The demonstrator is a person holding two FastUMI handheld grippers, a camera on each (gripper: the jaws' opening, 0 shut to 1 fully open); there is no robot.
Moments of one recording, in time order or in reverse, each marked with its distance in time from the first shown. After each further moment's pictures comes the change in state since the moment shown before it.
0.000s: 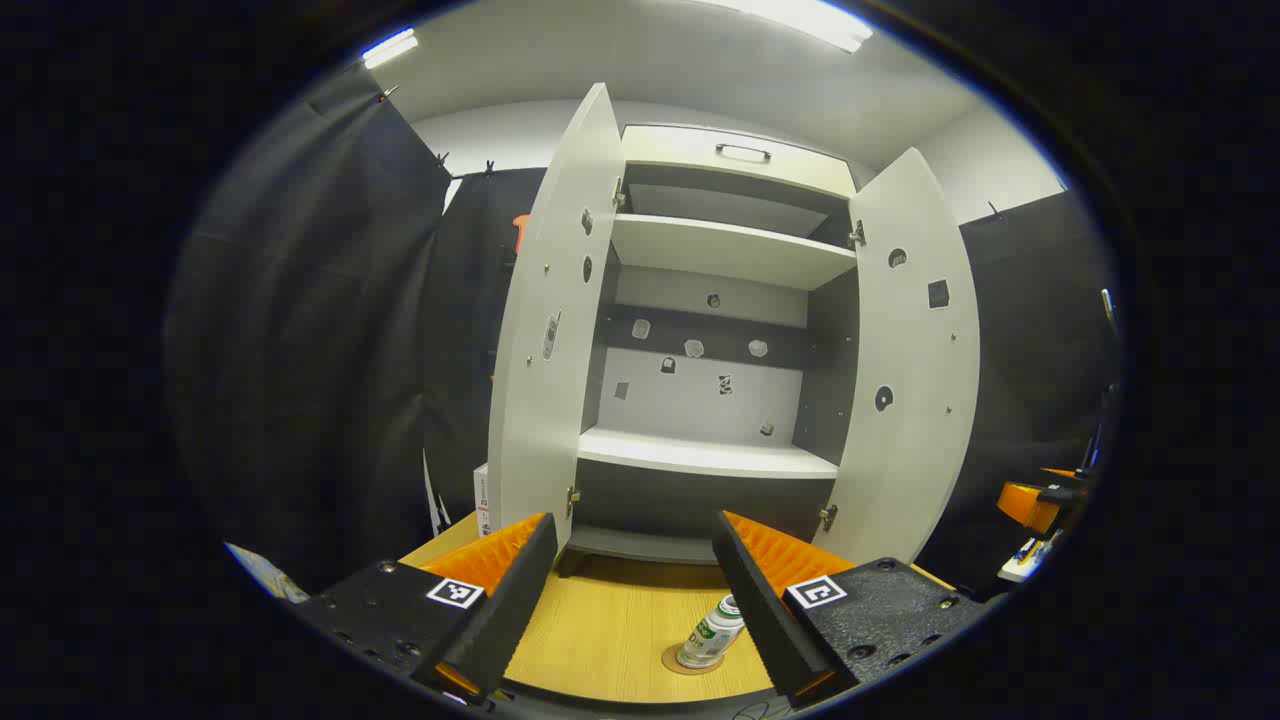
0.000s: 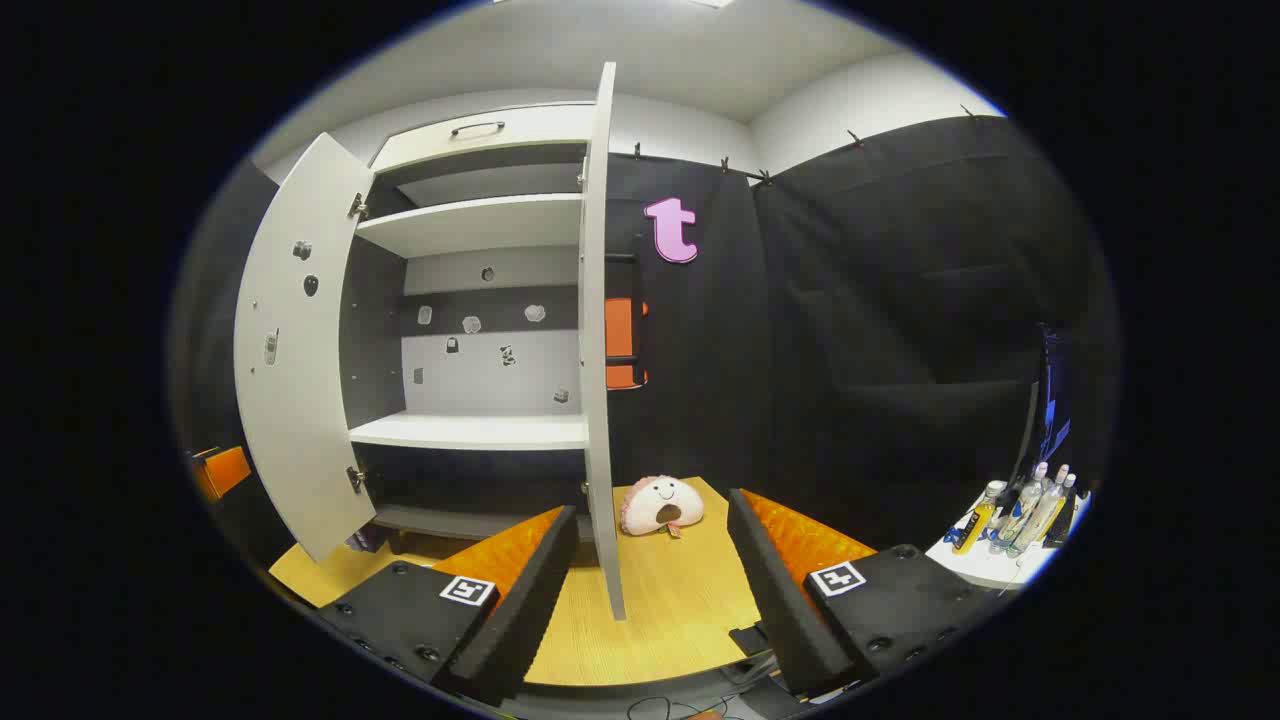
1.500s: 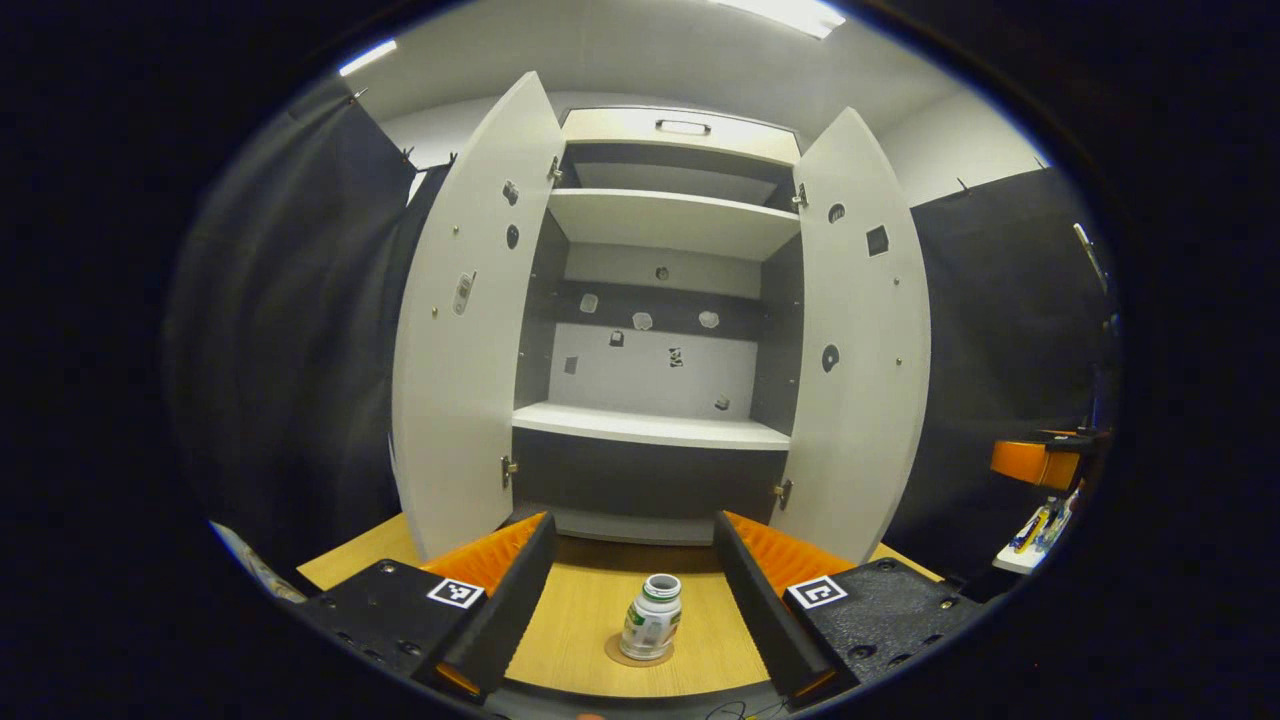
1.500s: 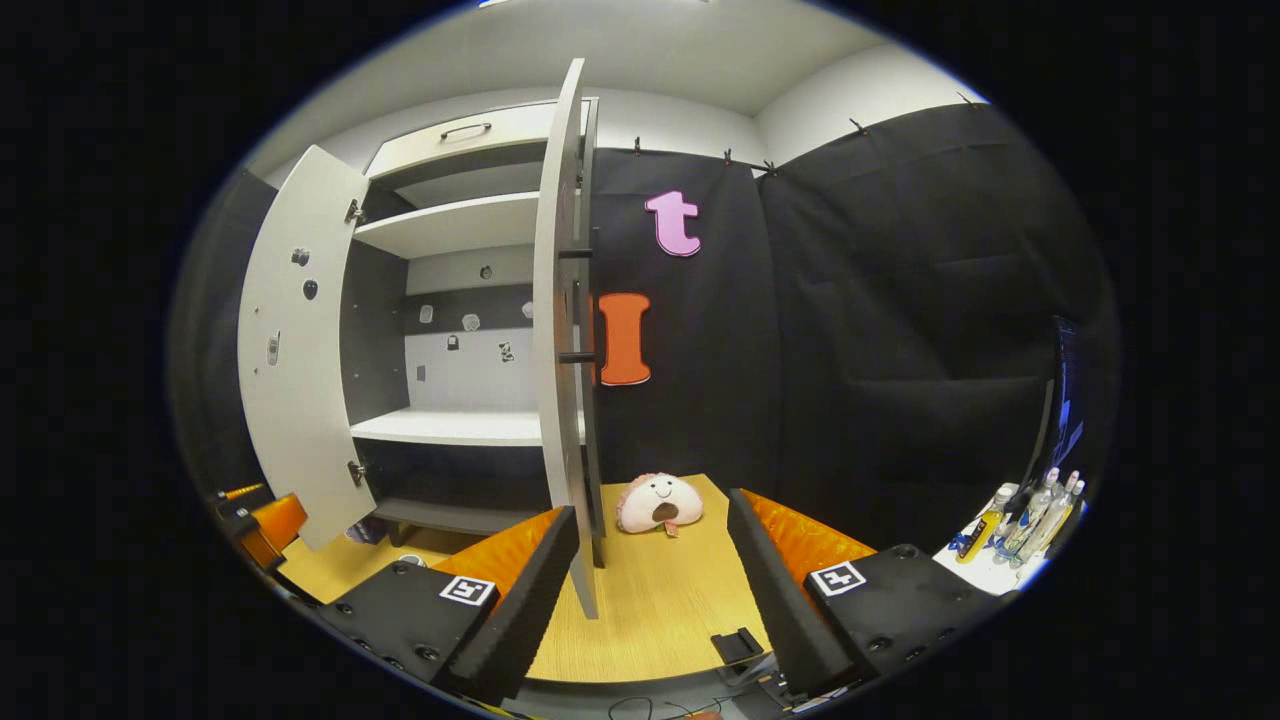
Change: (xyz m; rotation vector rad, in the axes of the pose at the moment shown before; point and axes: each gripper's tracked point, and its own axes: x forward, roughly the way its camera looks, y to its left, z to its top) left arm 0.004 -0.094 -0.071 0.015 0.046 -0.104; right arm 0.013 -0.039 0.004 0.001 0.016 0.044
